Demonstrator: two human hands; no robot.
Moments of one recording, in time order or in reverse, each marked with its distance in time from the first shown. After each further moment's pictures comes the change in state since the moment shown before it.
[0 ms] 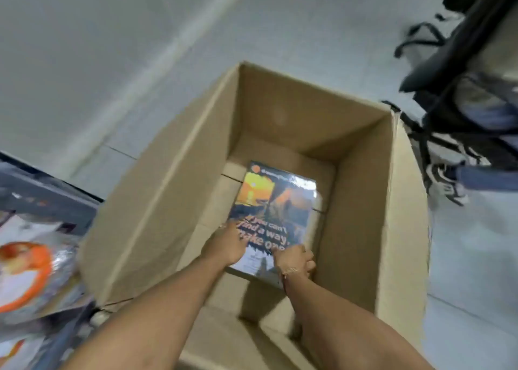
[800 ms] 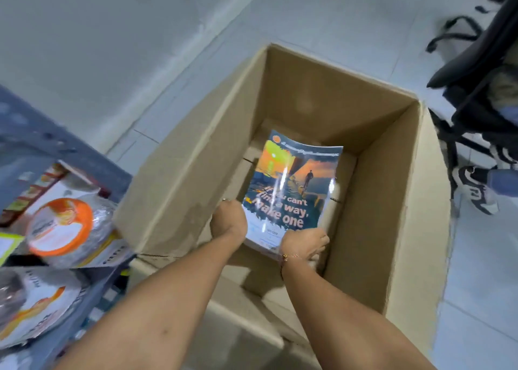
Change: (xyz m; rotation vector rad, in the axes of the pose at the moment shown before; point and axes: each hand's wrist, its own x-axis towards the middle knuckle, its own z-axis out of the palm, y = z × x) left_hand -0.032 0.008 -0.025 0.214 0.292 -0.289; right_hand -0.034 -0.012 0.001 0.386 0.252 0.049
